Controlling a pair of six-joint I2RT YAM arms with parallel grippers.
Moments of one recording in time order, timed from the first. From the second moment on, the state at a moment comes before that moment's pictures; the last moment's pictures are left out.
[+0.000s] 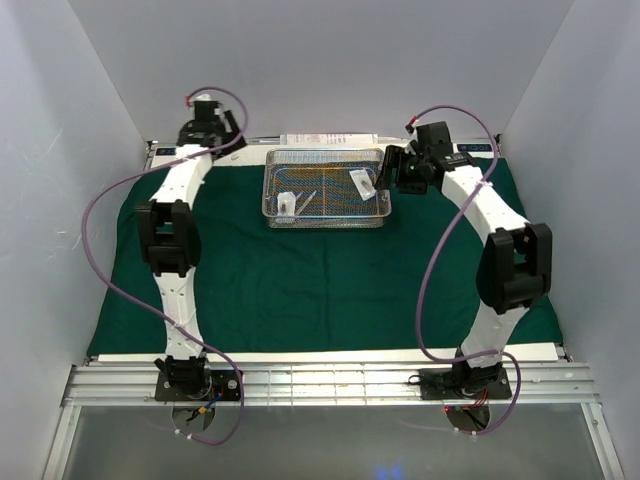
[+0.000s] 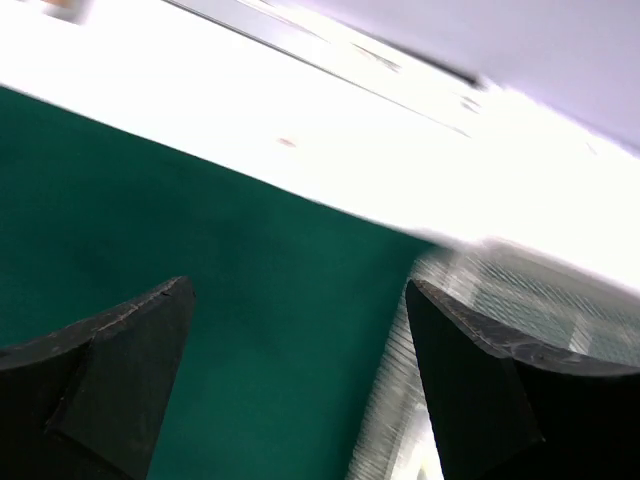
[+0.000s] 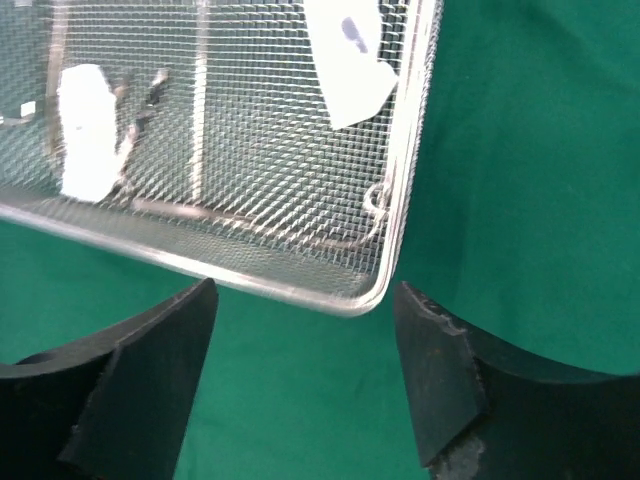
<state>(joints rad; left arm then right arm) -0.11 2.23 2.05 -0.49 -0.15 -0.40 0.25 1.86 1.58 -0.56 -0.24 0.31</state>
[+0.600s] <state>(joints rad) 0.13 2.40 1.92 -0.11 -0.20 -0.30 0.25 1.62 1.21 -0.47 -0.38 0.21</state>
